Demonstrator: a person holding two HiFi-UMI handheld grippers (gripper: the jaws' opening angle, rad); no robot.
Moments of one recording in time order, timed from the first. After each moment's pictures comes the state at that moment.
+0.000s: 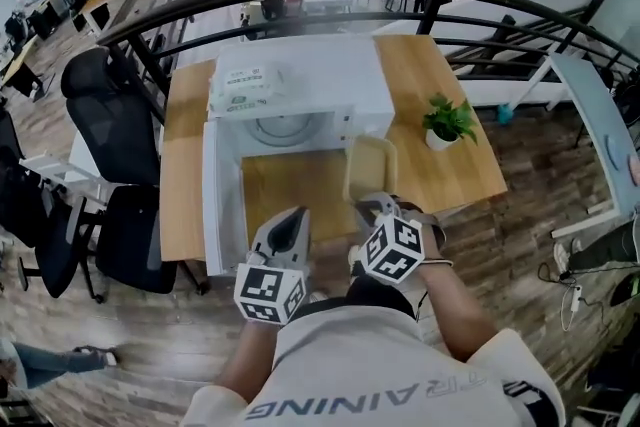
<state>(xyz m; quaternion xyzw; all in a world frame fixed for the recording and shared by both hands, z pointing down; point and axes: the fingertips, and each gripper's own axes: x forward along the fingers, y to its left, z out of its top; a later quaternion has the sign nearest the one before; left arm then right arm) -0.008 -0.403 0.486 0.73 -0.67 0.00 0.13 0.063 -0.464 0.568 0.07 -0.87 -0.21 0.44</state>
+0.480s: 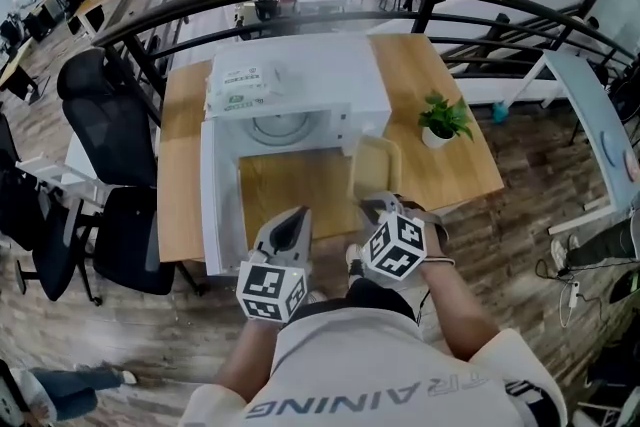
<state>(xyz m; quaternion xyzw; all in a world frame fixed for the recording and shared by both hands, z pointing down) -0.003 -0.403 0.495 0.74 -0.66 0.01 0.14 0.077 -0.468 0.574 0.08 -0.86 -0.20 0.46</state>
